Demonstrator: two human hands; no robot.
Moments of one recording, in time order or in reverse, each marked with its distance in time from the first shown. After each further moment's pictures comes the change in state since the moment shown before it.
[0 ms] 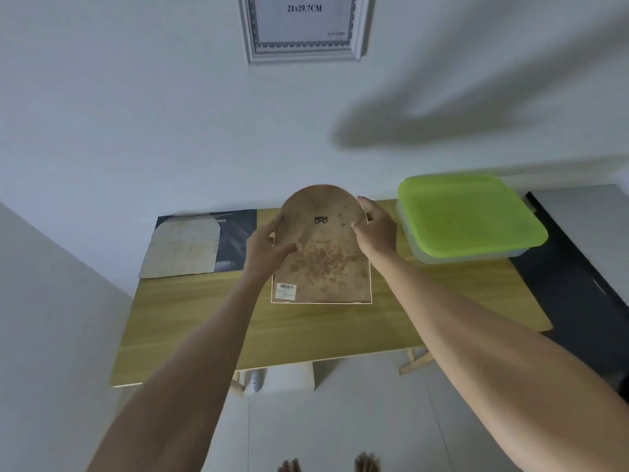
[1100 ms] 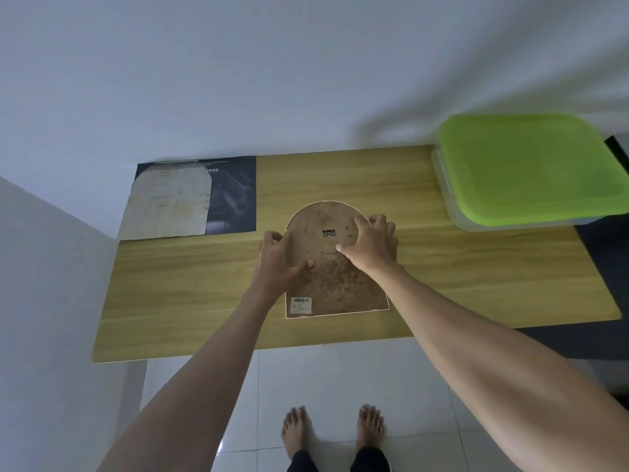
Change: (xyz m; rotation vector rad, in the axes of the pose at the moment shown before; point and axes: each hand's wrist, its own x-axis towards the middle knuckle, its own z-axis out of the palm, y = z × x) left_hand -0.029 -0.104 0.061 0.506 -0.217 -0.119; right_hand 0.004 0.126 0.085 -0.675 -0.338 0.060
